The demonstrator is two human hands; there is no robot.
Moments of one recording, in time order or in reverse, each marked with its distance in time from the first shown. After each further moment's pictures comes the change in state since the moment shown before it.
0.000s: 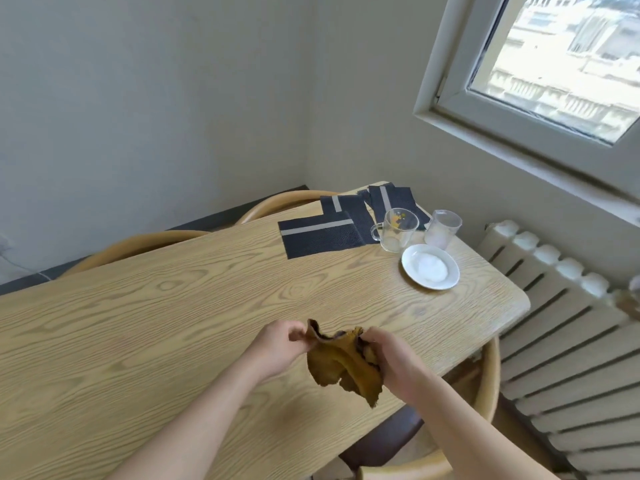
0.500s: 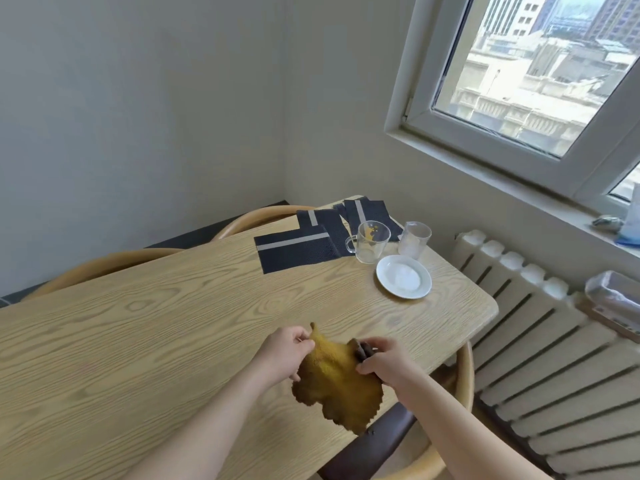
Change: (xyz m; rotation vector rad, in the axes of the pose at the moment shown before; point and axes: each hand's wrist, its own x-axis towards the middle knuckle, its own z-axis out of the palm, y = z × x) left_hand 0.012 0.040 0.033 -0.049 -0.004 -0.026; right_hand -0.013 -0.011 -0.038 -0.498 0.242 -0.162
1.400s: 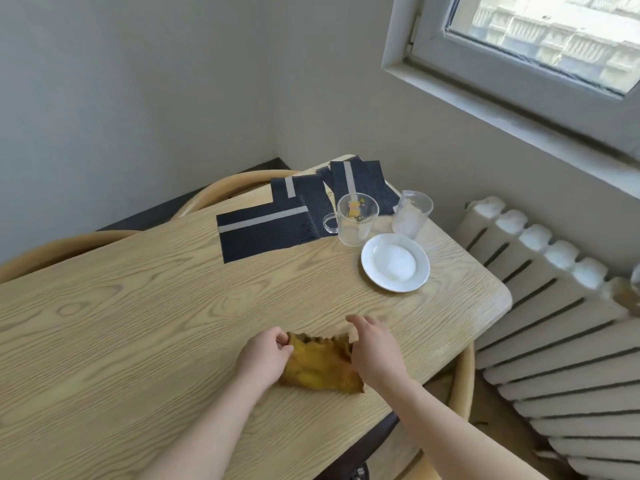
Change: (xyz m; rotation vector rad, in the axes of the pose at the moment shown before) left_hand 0.109 -0.019 0.067 0.307 0.154 -0.226; right_hand 0.114 0.023 -0.039 -0.726 0.120 -0.299
